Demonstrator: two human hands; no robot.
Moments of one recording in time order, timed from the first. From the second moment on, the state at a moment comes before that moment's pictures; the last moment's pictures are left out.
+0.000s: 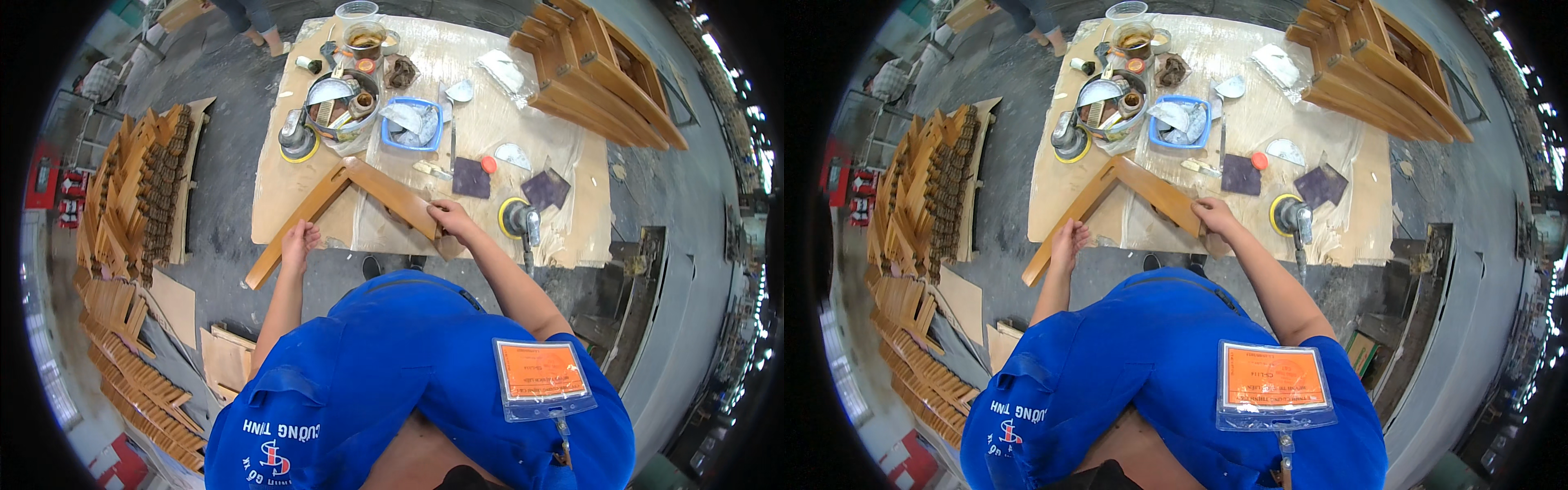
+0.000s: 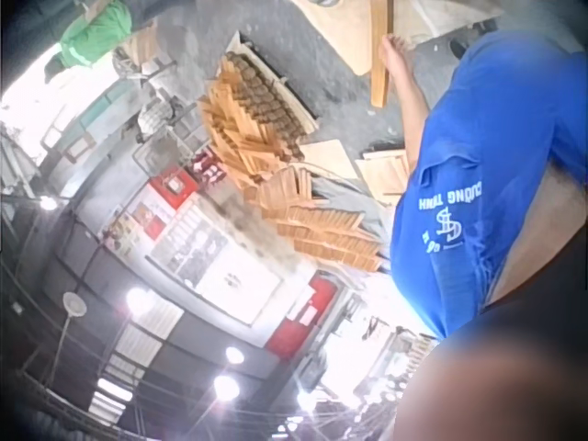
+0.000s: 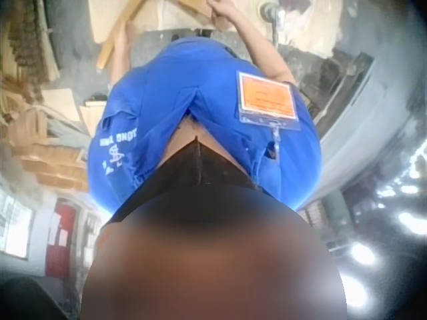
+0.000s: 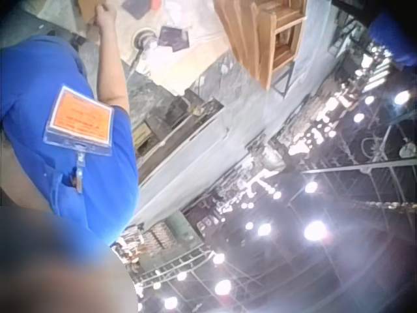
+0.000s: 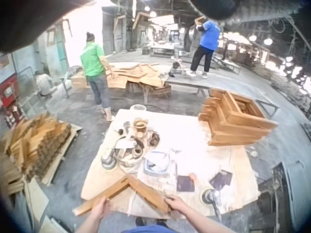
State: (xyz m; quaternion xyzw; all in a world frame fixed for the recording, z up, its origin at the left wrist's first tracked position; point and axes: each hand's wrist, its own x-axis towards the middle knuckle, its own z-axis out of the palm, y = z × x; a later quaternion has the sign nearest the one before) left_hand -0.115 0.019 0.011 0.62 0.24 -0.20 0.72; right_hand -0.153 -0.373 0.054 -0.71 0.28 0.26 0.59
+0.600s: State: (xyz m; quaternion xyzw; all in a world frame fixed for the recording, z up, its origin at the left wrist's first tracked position) left_hand -0.096 -0.084 0.024 0.91 0.00 -0.06 0.42; right_hand -0.120 -0.412 0.024 -0.89 -0.01 0.17 0.43
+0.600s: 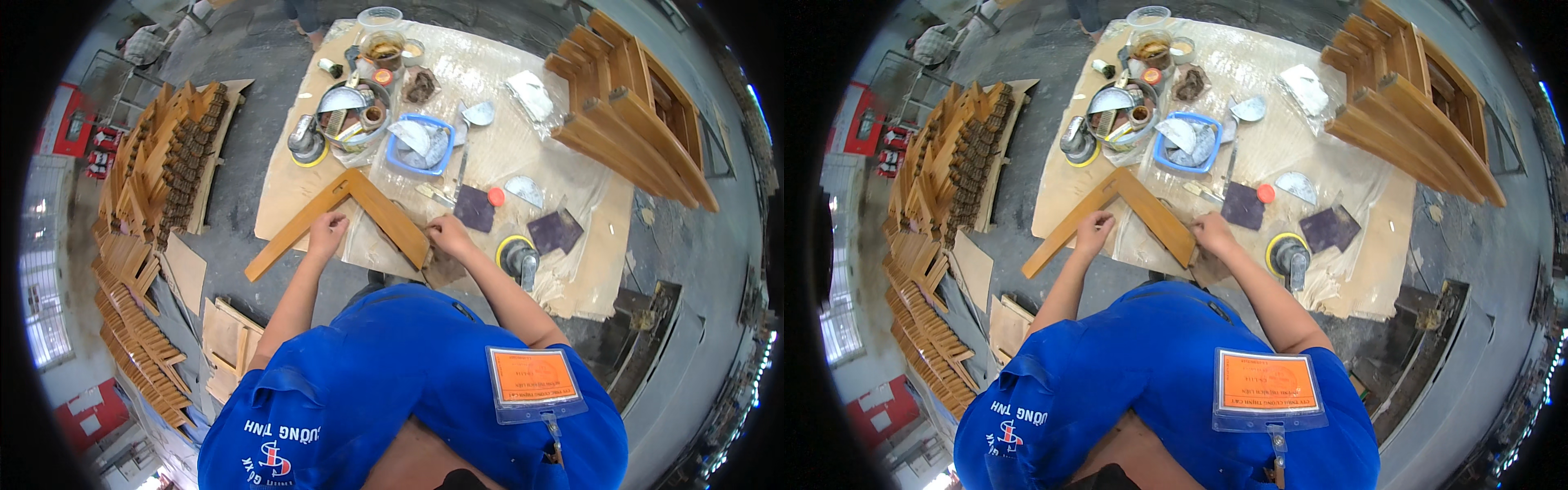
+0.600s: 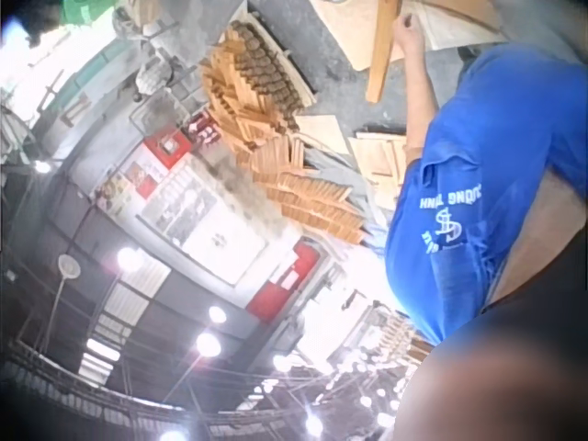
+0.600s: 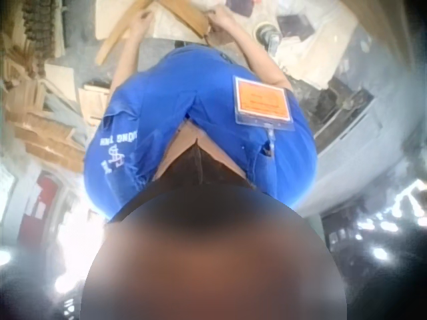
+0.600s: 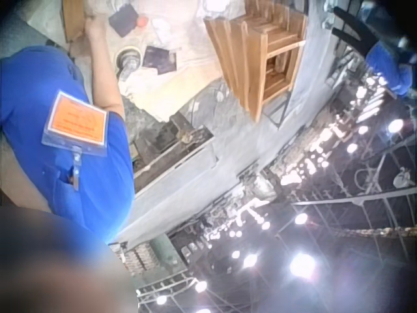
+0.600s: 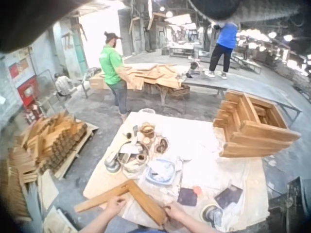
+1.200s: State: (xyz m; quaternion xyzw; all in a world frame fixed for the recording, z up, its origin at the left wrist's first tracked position) left_hand -0.107 -0.112 0.060 0.95 -0.22 -0.11 0.19; right_hand -0.045 -0.400 0.004 -0.98 -0.16 0.08 0.06
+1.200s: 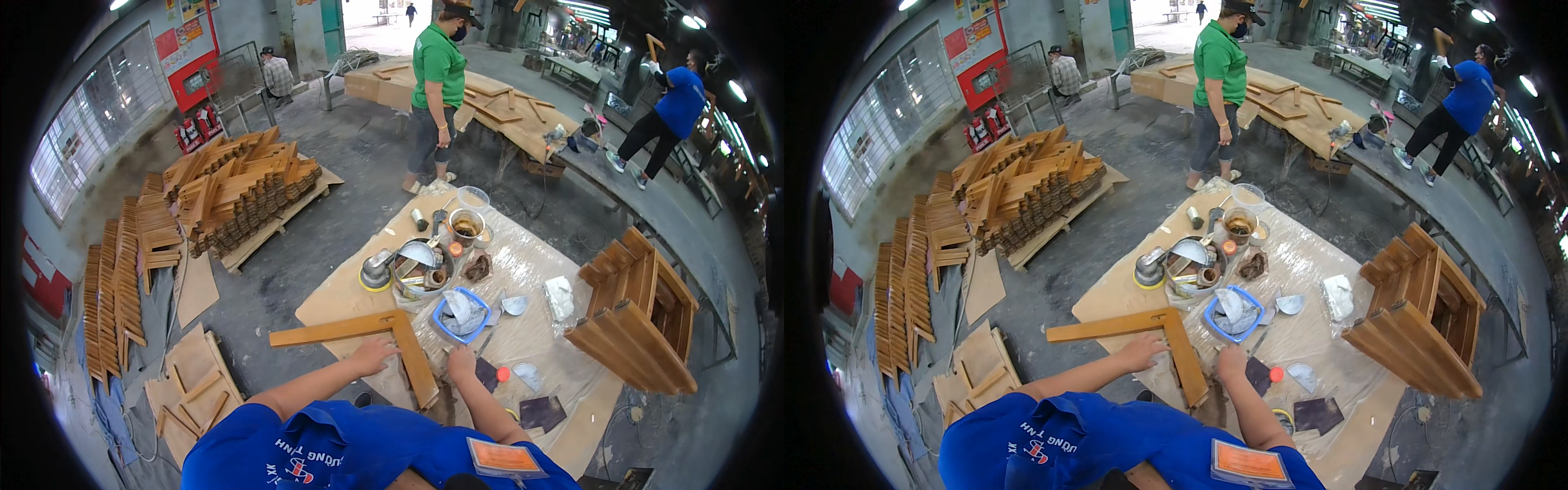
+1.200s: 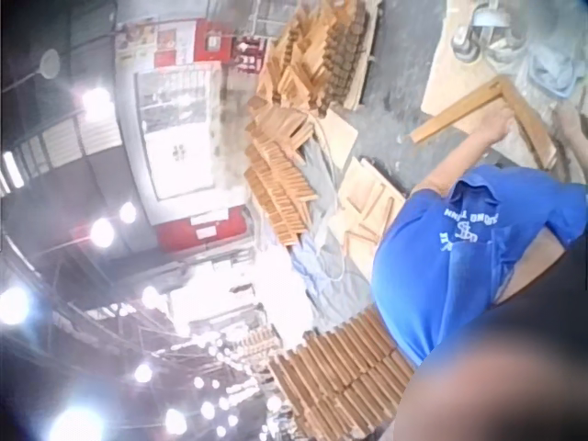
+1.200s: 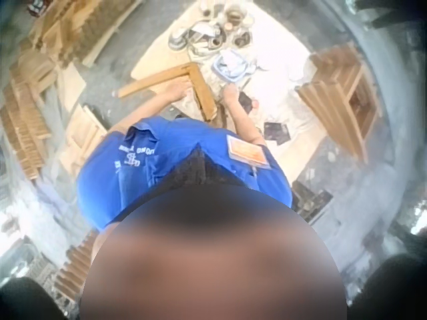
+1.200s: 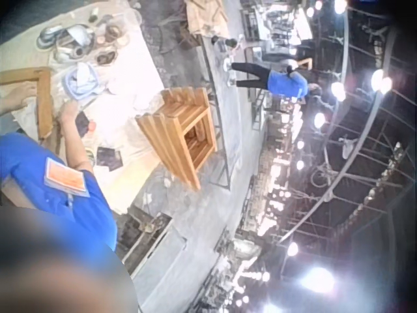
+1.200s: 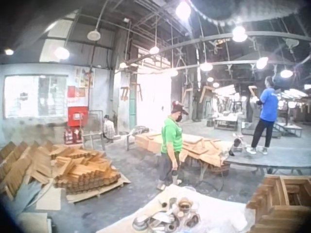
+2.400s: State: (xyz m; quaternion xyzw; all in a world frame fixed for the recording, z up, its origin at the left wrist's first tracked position) left_hand -0.052 -0.115 0.066 0.85 -0.48 -0.12 0.18; right_hand -0.131 -0.360 0.005 -0.93 0.16 0.07 0.31
